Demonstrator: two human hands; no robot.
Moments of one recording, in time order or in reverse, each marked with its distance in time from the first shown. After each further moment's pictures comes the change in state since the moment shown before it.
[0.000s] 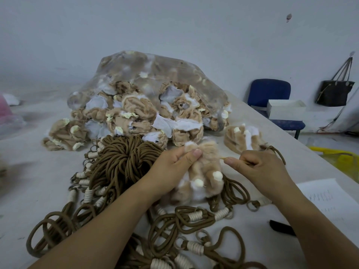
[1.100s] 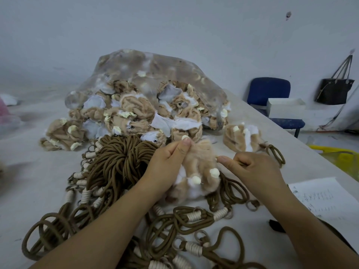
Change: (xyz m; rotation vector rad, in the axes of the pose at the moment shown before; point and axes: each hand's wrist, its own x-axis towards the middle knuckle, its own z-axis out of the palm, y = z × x) left_hand 0.002 0.001 0.003 -0.038 0.148 0.055; right_hand -0.002 -0.004 0.012 -0.051 0.053 0.011
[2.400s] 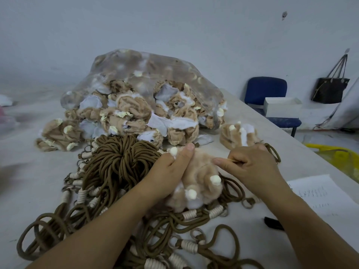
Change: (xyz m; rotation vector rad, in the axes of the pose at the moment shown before) left_hand -0.006 -0.003 0.005 0.043 -0.141 0.012; right_hand 0.003 0.004 -0.004 0.024 0.028 -0.194
